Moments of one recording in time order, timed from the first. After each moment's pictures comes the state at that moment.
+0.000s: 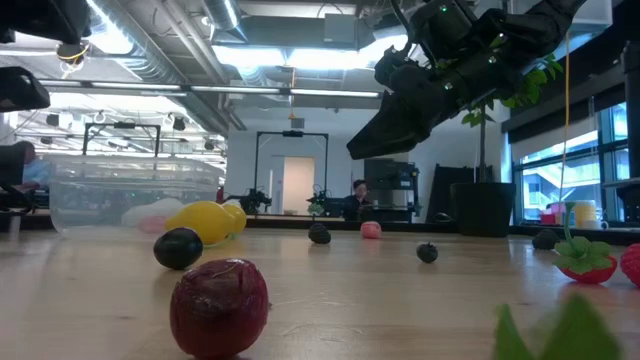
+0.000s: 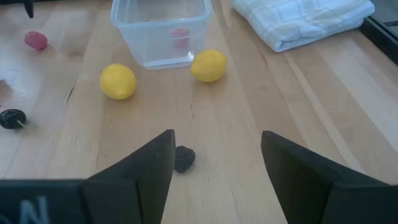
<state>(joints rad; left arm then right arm) -0.75 1.35 0.79 -0.63 -0.16 -1.07 -0.09 1.55 0.72 0.31 0.04 0.04</state>
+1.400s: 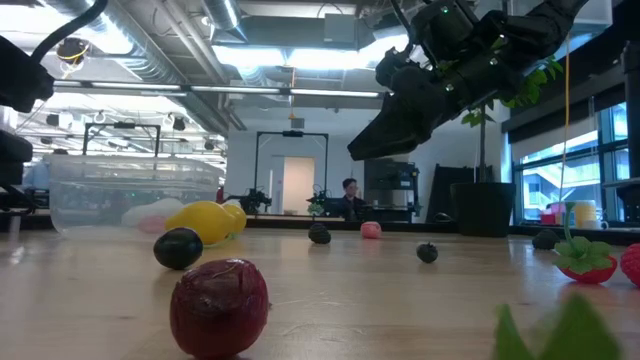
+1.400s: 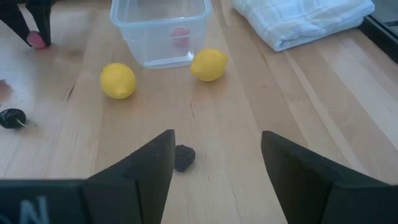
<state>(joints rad) -0.79 1.55 0.72 -0.50 -0.09 -0.93 -0.09 1.55 0.71 0.32 0.04 0.05</state>
